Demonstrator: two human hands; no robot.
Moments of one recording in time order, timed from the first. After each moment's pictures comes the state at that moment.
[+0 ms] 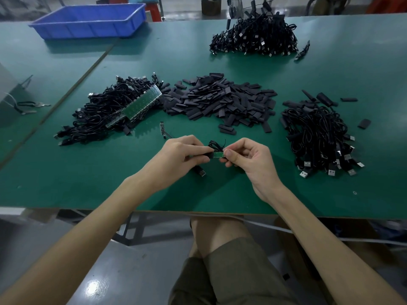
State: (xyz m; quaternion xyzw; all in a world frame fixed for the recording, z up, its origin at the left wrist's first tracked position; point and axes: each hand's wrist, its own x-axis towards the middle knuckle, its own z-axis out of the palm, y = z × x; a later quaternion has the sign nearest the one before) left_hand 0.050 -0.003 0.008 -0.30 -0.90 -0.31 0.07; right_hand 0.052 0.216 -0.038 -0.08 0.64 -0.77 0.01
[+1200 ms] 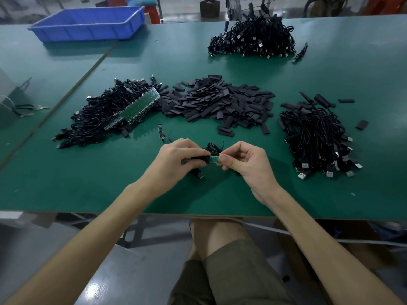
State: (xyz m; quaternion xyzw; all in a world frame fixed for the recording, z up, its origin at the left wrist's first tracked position) left_hand 0.049 -0.004 -0.008 -0.27 -0.89 -0.35 0.11; right_hand 0.057 0.217 -0.037 -0.09 0.66 -0.75 0.02
